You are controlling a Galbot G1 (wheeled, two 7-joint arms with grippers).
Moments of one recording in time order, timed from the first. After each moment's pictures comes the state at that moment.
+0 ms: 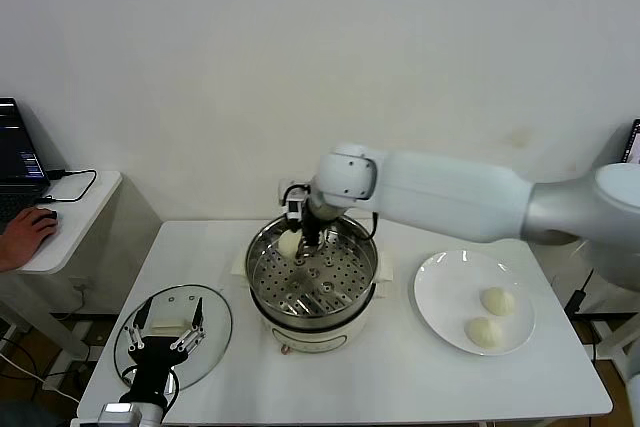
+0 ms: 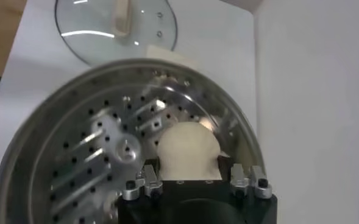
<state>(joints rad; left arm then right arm) 1.73 -1.23 -0.58 -2.15 -0.19 -0.05 -0.20 0.48 1.28 -1.24 1.35 0.62 -0.71 -0.68</state>
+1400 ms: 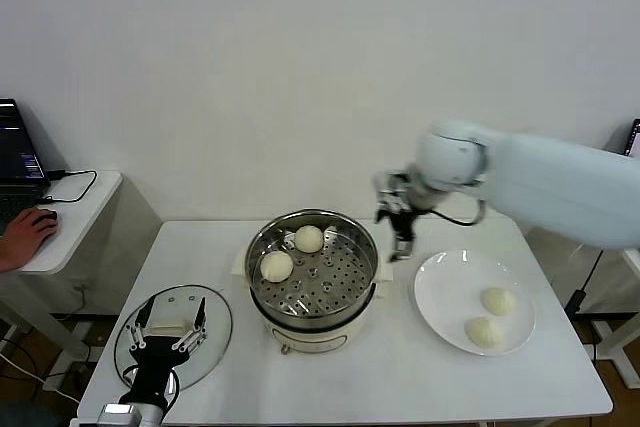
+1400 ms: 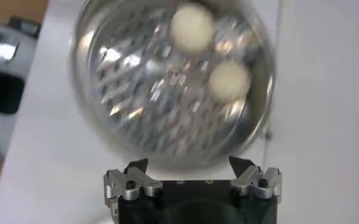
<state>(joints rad) 1.74 -1.21 -0.57 -2.16 -0.18 -0.05 -0.19 0.61 0.65 -1.27 1.67 0.26 -0.48 -1.08</state>
